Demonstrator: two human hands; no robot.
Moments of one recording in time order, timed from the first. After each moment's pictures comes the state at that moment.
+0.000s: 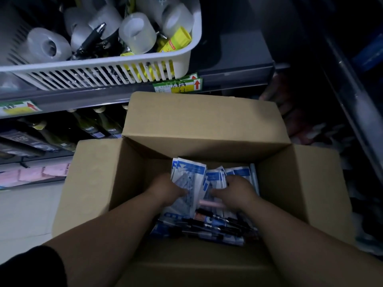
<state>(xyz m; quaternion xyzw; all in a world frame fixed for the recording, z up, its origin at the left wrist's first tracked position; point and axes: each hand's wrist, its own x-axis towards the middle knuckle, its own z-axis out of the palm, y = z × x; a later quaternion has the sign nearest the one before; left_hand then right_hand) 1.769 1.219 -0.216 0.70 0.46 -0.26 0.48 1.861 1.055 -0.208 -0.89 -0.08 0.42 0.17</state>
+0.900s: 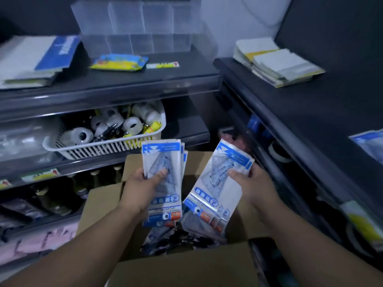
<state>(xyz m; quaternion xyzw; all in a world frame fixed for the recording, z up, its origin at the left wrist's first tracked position) 1.756 1.204 -0.032 0.60 0.33 0.09 0.73 1.851 0.976 -0.015 -0.77 0.02 0.16 0.62</state>
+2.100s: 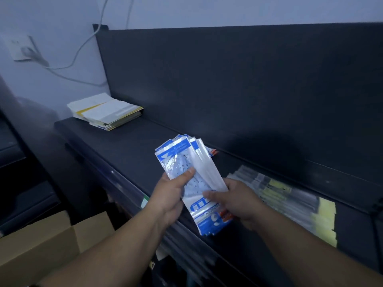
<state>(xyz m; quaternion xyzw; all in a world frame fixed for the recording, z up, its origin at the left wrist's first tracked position) 1.823 0.746 0.091 0.48 0.01 -0.18 0.86 1.781 0.588 0.092 -0.74 0.12 0.09 0.66</state>
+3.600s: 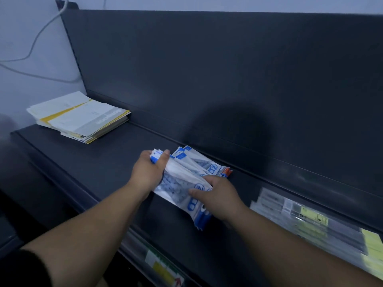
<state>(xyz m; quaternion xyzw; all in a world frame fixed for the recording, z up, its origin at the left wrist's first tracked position) 2.025 0.801 0.080 0.84 0.02 -0.01 0.55 1.912 0.644 0.089 -0.82 0.15 0.00 0.55</state>
